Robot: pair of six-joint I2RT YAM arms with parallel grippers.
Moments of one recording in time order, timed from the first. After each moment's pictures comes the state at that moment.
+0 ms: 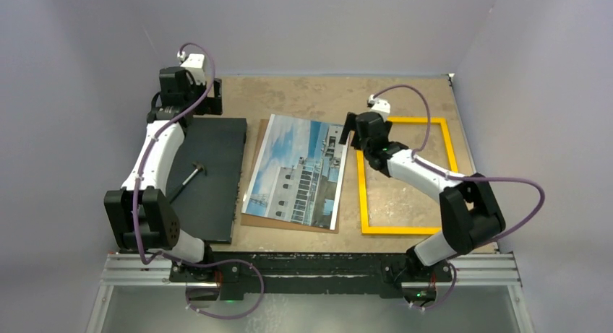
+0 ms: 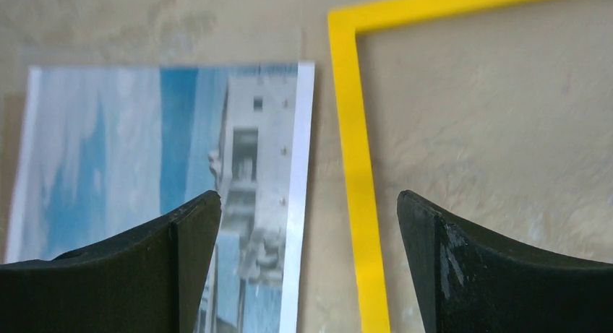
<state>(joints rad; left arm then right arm) 0.05 1.49 1.29 -0.31 0.05 0.08 0.44 1.49 0.93 0.01 0.38 0.50</state>
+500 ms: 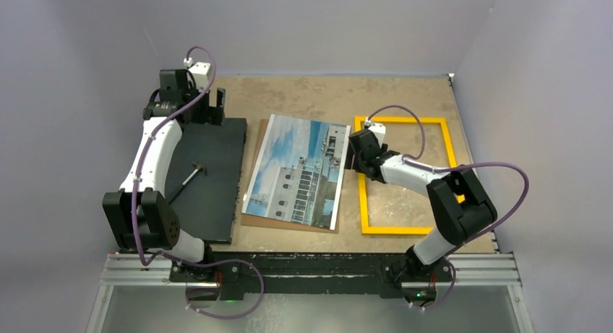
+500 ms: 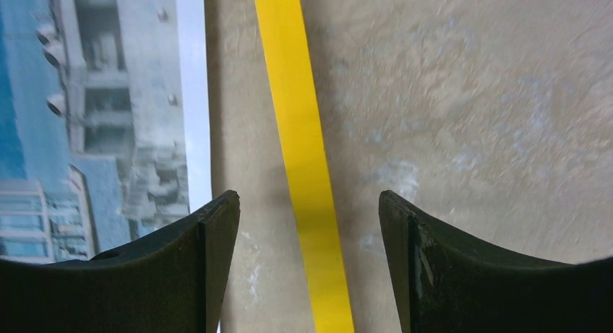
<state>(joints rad) 0.05 1.49 1.39 -0.61 0.13 0.14 0.50 1.58 0.85 -0.18 0.40 0.59</state>
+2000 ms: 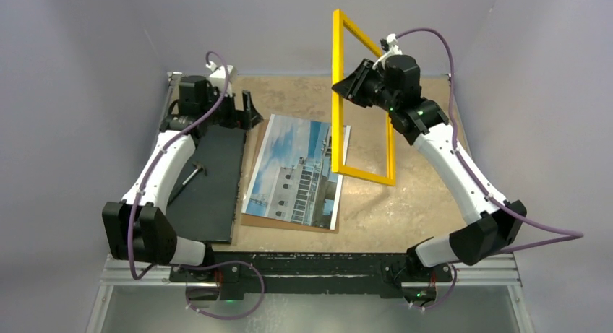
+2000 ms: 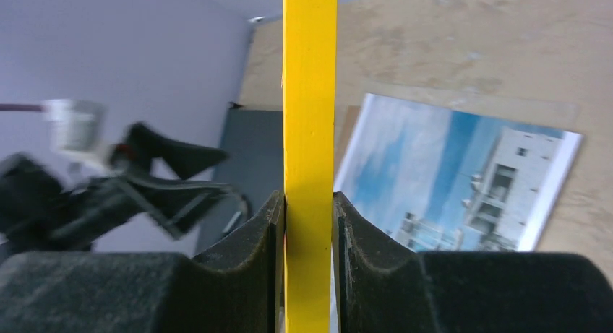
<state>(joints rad) -0.08 1.38 1.27 -0.43 0.45 -0.09 0.44 1.43 1.52 -0.43 -0.10 0.70</state>
